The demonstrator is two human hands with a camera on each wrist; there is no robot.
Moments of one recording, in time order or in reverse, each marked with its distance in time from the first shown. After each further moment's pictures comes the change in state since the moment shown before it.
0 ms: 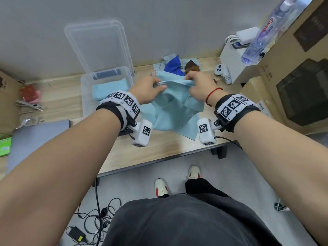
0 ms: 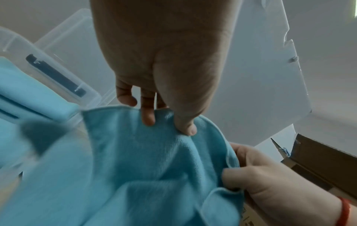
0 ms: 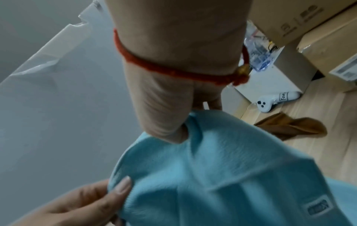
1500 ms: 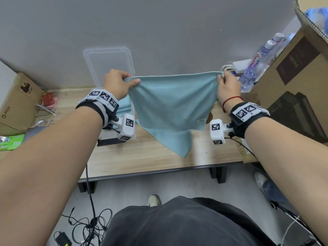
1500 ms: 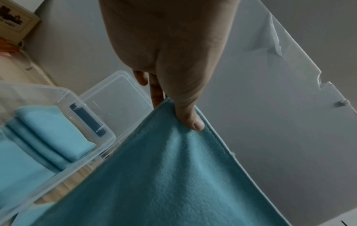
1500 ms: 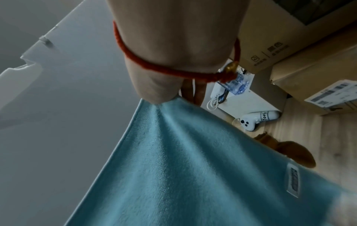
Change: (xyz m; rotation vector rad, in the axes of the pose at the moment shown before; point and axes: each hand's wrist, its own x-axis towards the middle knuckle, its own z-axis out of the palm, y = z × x) left_hand -0.004 0.009 -0.061 -0.091 0.500 -0.288; right_hand 0.019 0.086 -0.087 0.206 0.446 0.109
